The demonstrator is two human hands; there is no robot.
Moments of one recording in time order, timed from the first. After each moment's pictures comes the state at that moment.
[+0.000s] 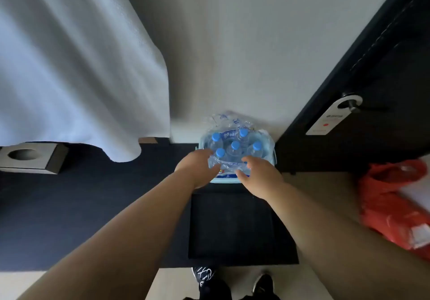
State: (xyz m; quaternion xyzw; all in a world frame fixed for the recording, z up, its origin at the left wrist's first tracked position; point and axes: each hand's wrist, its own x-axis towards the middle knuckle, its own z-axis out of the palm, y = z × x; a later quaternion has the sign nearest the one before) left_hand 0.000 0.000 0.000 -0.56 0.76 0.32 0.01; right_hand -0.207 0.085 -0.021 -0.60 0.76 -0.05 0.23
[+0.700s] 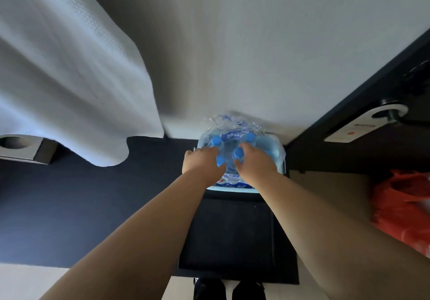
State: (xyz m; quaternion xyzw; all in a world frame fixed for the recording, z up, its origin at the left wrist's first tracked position) left_hand -0.056 -0.053 -0.067 -0.58 0.79 0.18 0.09; right_hand -0.230 -0.014 -0.081 -0.59 0.76 -0.04 0.27
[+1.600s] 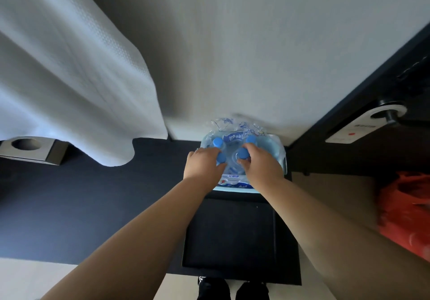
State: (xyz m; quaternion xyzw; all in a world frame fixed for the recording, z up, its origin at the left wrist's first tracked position) left_hand -0.052 -0.032 -0.033 -0.59 0.78 0.21 -0.03; right_hand -0.231 0.010 -0.048 -0.61 0.74 -0.15 0.24
